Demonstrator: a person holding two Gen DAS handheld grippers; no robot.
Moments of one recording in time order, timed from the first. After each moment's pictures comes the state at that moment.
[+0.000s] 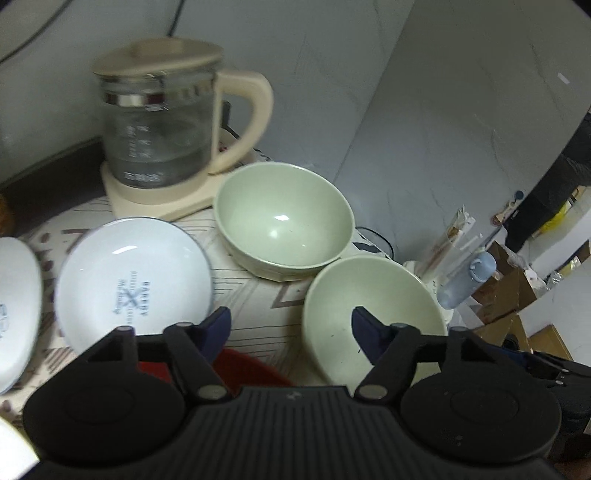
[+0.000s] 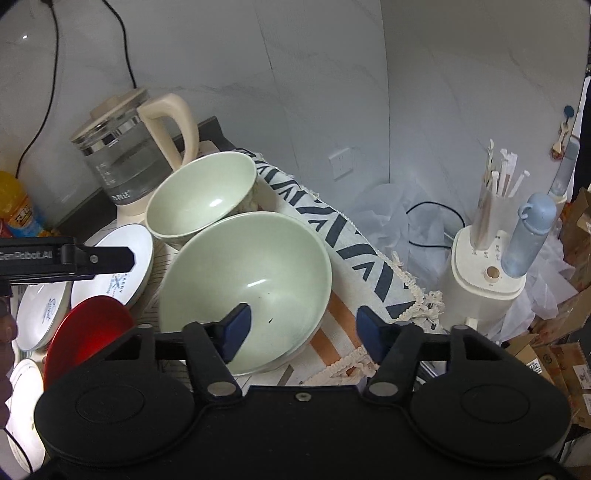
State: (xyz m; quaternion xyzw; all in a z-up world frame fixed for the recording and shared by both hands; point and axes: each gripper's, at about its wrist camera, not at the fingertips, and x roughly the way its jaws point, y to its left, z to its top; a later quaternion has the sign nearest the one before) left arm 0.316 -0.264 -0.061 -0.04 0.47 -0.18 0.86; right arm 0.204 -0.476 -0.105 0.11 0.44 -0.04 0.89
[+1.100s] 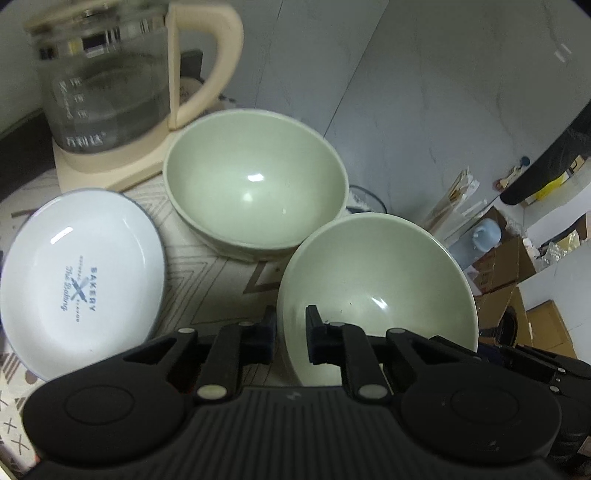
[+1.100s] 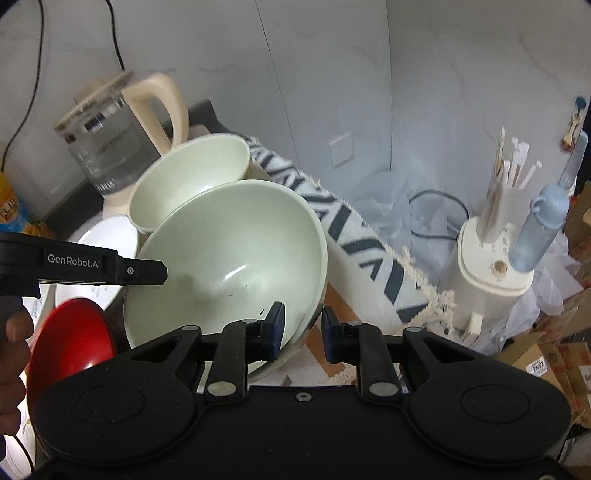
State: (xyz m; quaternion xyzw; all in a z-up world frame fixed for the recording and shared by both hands) left arm 0.347 -0.294 -0.099 -0.02 0.52 -0.20 0.83; right arm 0.222 -0.470 -0.116 0.10 0.44 -0.04 0.89
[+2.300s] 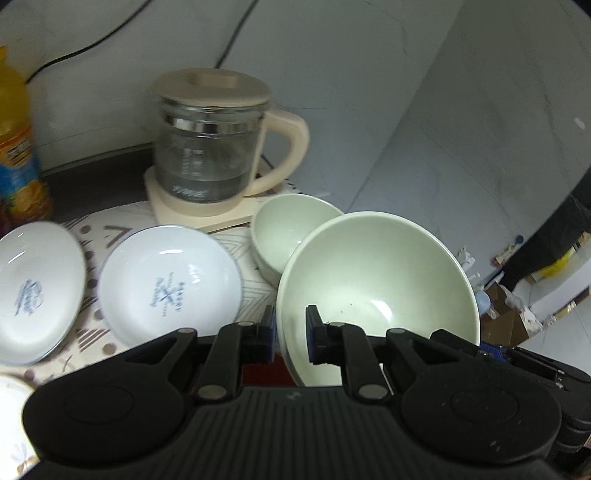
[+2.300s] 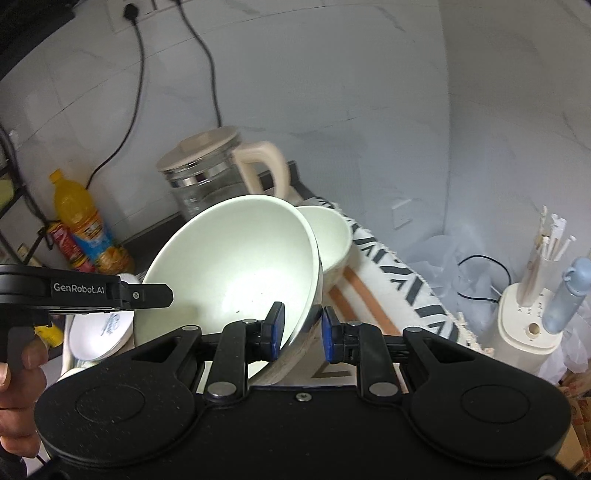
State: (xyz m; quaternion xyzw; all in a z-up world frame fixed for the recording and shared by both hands) left arm 0.284 -0.224 -0.017 -0.09 0.44 -0.13 0.88; right arm 0.200 -0.420 -0.046 0.09 0.37 0.05 0.92
